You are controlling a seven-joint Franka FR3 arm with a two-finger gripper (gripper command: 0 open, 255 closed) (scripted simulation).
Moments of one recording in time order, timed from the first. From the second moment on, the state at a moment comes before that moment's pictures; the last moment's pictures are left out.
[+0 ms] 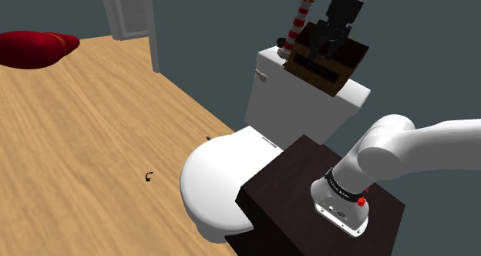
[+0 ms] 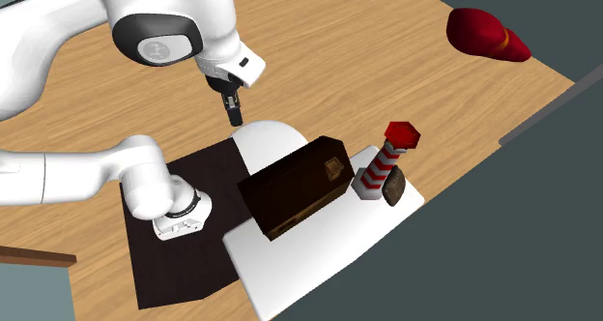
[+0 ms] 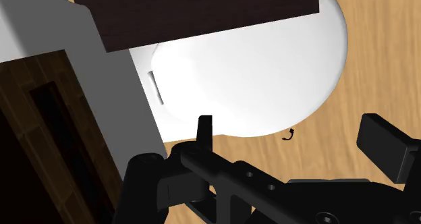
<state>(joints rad) 0.02 -0.79 -0.07 -2.31 0.06 1.46 0.14</state>
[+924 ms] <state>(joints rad) -0.05 -0.52 -0.19 -2.07 0.05 1.67 0.13</state>
